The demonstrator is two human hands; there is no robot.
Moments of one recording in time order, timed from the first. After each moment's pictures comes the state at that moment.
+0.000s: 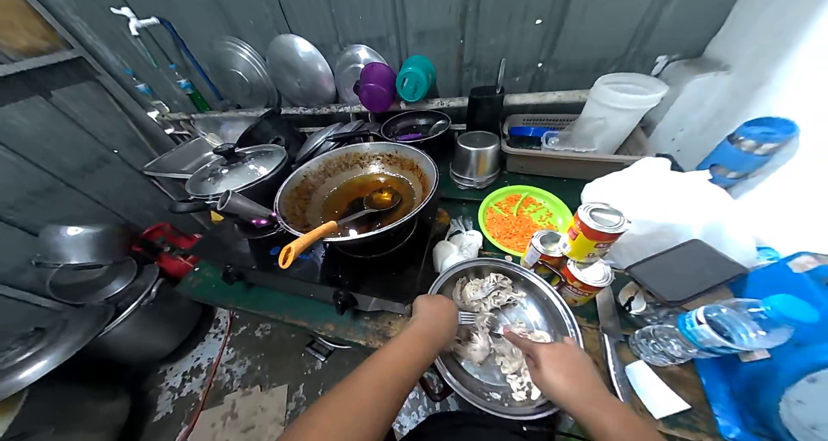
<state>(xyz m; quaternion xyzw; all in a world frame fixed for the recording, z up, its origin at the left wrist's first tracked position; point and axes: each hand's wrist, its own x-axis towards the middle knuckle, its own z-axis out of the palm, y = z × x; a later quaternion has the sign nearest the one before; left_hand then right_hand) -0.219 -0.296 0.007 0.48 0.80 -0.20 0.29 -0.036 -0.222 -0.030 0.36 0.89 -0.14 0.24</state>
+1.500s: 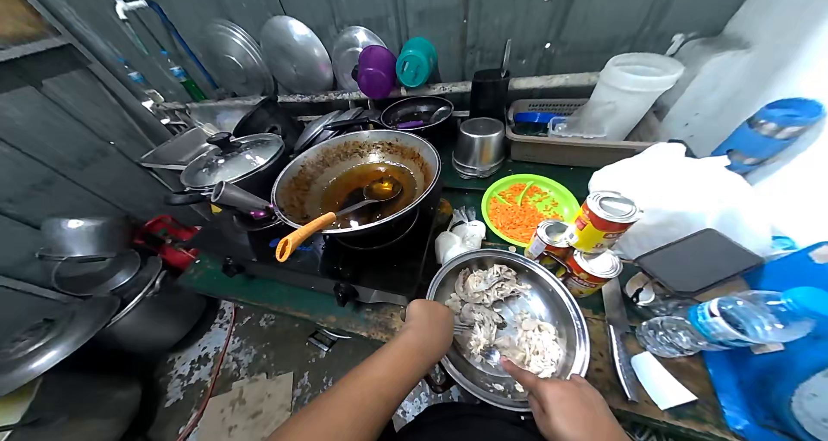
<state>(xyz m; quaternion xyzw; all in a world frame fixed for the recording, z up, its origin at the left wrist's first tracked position) -0.210 -0.317 0.020 0.47 0.78 -0.28 0.29 -0.014 -0.273 -0.008 0.32 0.89 -0.19 0.26</state>
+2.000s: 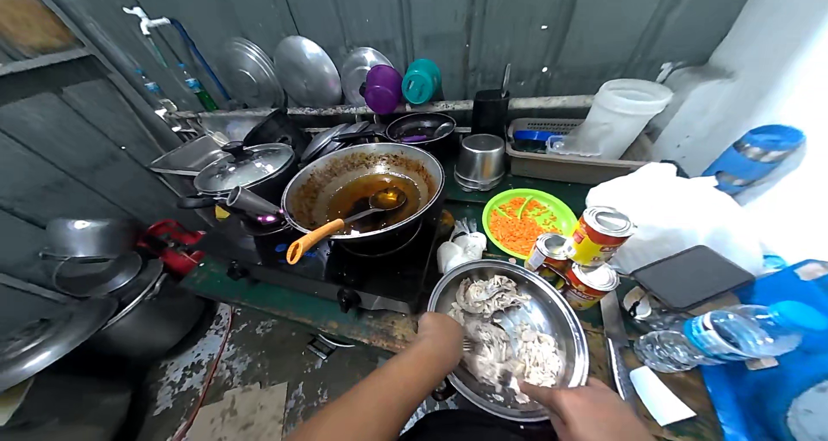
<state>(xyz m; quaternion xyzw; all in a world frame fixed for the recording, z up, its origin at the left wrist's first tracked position) -0.197 -0.312 0.009 0.48 0.78 -0.26 0.31 0.000 -0.261 0.020 0.29 0.89 -0.17 0.29</state>
